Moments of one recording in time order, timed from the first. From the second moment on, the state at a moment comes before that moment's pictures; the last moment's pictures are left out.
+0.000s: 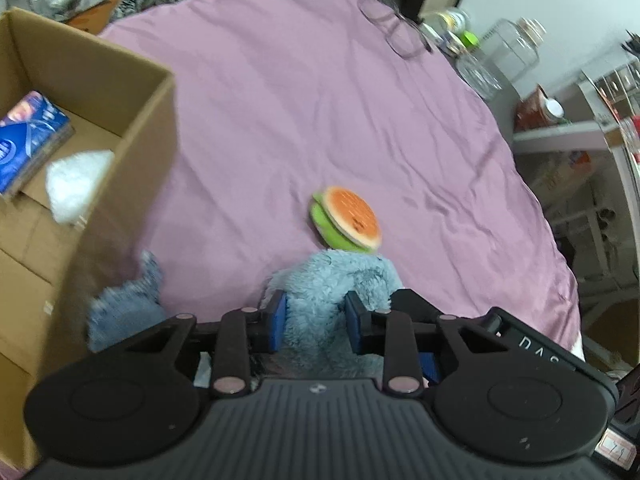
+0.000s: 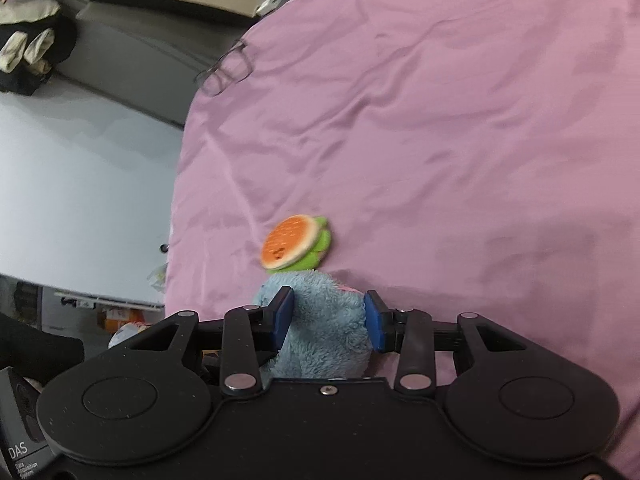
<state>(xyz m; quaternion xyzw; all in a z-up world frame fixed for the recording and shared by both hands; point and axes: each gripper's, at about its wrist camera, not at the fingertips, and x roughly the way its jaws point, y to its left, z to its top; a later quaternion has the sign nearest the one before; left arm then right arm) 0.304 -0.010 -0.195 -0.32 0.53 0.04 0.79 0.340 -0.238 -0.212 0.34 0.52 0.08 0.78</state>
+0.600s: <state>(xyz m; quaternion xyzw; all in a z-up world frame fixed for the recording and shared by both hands) 0.326 -0.032 -0.216 -0.28 0.56 0.03 0.78 0.349 -0.236 -0.223 0.30 0.53 0.03 0.79</state>
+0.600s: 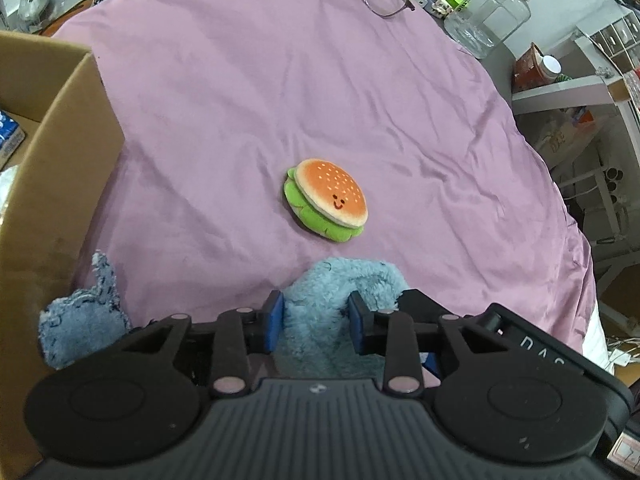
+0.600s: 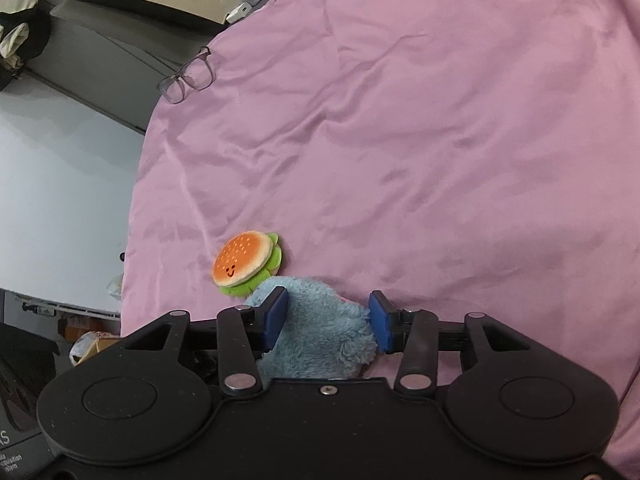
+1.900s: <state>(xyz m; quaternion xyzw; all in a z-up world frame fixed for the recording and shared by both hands) 0.311 -0.045 -0.178 -0.30 0.54 0.00 0.78 0.322 -0.246 -0.180 0.31 0.49 0.01 0.81</state>
